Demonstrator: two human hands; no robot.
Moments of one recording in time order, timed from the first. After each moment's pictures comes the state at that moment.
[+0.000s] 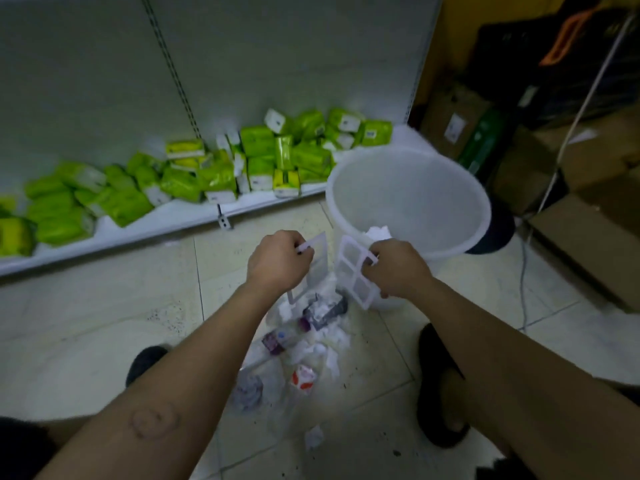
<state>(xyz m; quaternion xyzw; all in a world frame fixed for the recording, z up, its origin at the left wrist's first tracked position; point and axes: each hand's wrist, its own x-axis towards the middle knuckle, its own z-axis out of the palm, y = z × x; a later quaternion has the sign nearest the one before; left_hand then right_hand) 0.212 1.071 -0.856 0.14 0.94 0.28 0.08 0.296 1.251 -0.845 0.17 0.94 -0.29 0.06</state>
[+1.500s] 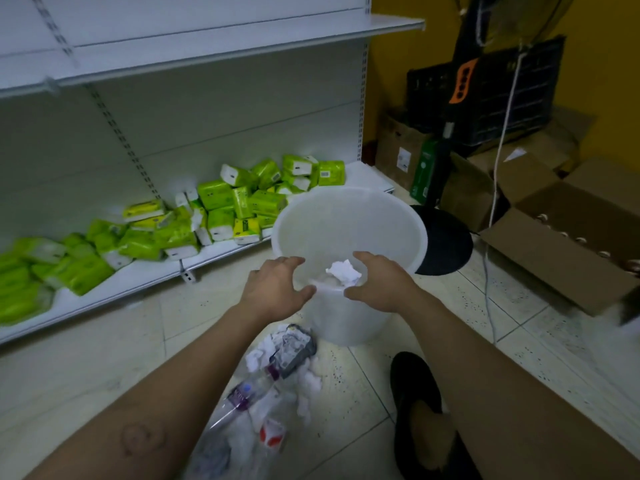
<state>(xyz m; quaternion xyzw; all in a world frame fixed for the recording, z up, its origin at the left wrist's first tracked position) 0.220 1.160 -0.844 0.29 0.95 0.12 0.07 0.315 1.342 -0.832 0.19 0.92 -0.34 0.07</state>
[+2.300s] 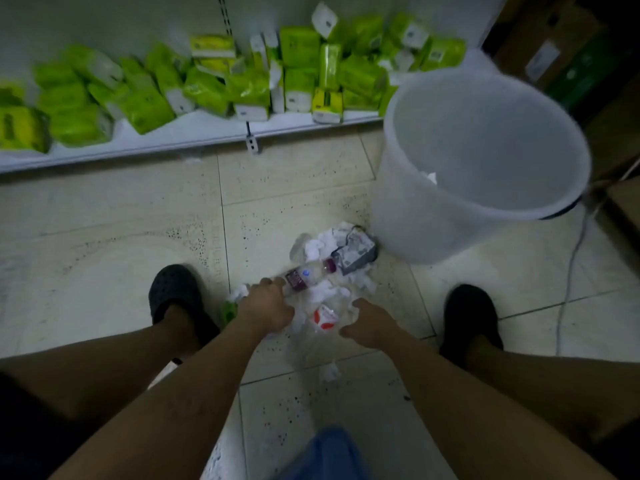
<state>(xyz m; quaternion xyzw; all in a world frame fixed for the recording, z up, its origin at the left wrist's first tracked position) 0.274 0.956 -1.033 0.04 0.94 0.14 0.32 0.345 1.152 -1.036 0.19 0.85 -0.33 0.37</state>
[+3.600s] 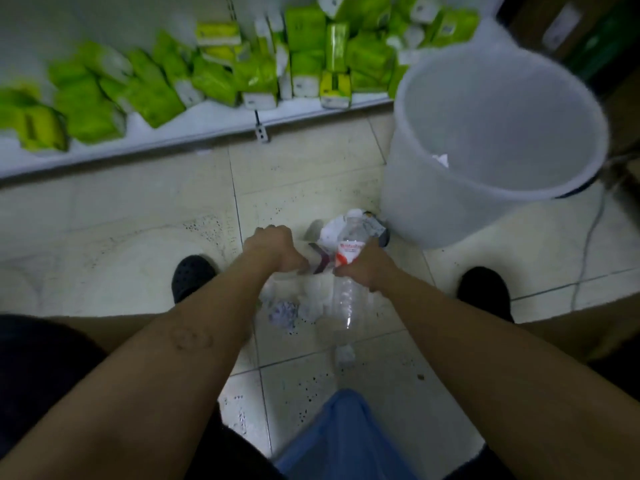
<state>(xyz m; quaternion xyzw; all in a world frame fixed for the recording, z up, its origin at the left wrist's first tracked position) 0.211 0.964 -0.961 0.08 0.95 0.00 0.31 0.283 1.140 -1.004 0.24 0.84 -0.42 0.25</state>
